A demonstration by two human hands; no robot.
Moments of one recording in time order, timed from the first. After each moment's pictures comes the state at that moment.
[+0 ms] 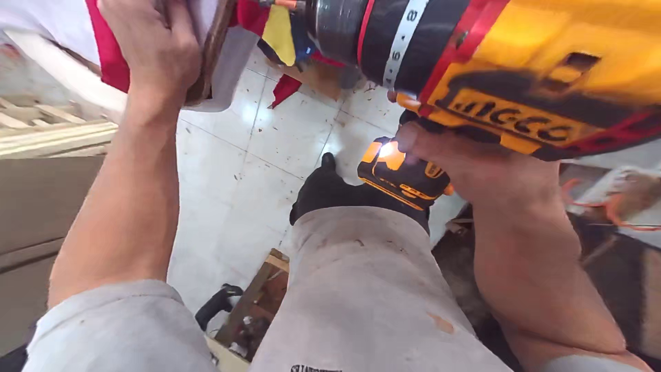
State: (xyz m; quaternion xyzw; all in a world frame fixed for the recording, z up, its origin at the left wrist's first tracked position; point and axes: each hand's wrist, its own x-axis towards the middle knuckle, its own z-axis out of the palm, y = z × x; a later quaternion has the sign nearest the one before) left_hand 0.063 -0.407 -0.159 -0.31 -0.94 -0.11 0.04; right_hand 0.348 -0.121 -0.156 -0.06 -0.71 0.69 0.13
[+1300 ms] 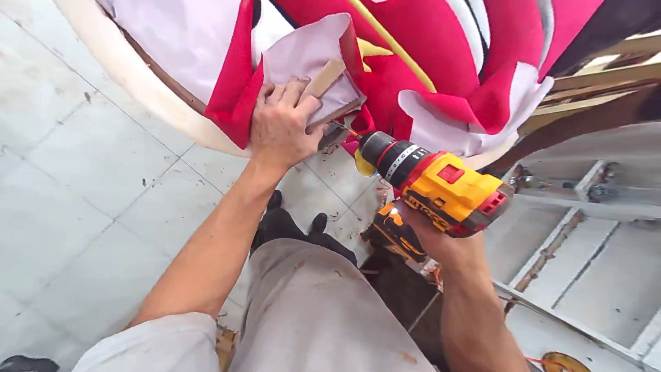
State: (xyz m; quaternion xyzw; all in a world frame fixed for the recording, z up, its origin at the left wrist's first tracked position) left_hand 0.081 -0.411 -0.191 -0.24 -0.93 -0.25 0.11; right_hand 0.260 -0.172 -0.092 -0.13 -0.89 0.44 0.01
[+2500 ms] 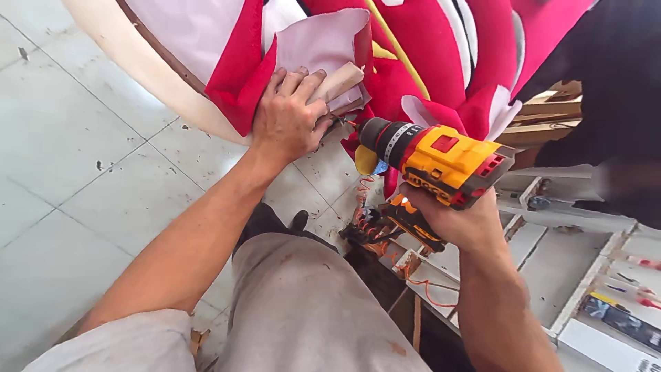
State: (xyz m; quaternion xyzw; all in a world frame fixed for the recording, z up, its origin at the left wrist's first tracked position) left_hand 0.082 -0.415 -0.197 -0.29 -0.91 -0.26 0.12; right_hand 0.214 -0.171 -0.053 -0.09 -0.94 0.32 -0.07
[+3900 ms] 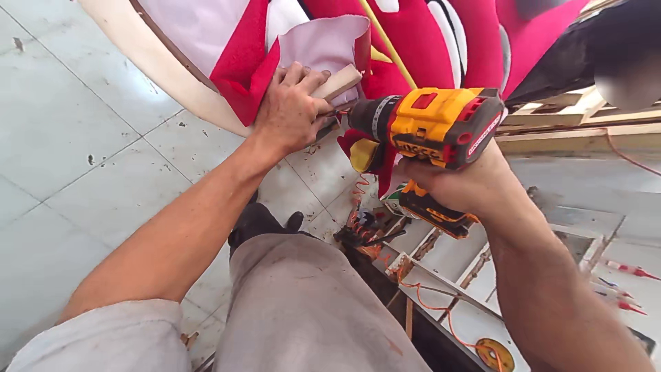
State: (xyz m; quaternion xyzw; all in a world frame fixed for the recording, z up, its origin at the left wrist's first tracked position) left_hand 0.075 -0.413 -0.187 -0.32 -0.90 -0.28 0.05; right_hand 0.163 -0.181 -0.017 -0.01 -0.97 0.19 -0.17
